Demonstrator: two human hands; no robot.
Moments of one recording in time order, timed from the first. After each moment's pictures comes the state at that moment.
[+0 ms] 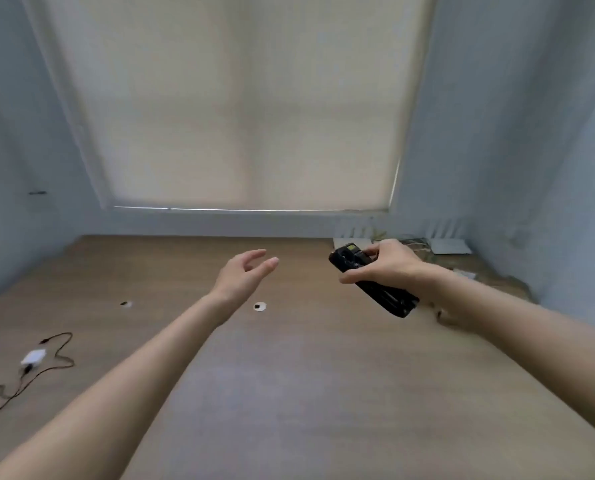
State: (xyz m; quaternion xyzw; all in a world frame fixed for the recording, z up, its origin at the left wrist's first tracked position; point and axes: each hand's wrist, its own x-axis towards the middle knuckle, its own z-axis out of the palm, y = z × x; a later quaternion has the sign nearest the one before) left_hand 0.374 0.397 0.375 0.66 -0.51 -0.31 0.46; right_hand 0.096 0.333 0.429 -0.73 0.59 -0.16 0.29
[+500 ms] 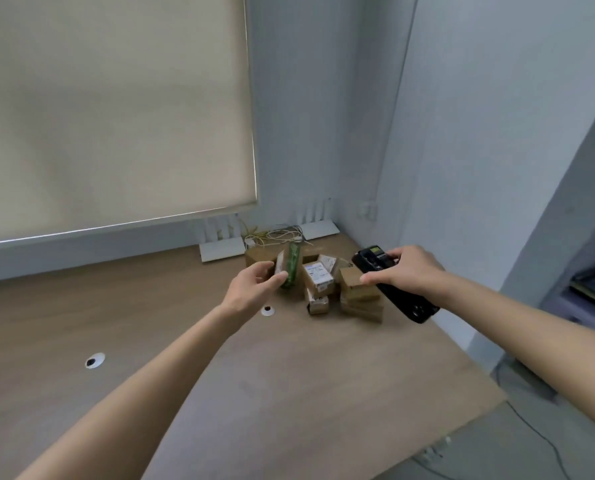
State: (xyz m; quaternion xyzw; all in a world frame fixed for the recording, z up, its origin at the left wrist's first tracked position) left_hand 0.019 0.191 0.330 0.55 -0.64 -0.41 0.34; right_hand -0.274 0.236 0.390 -0.54 0.77 -0.24 0.25
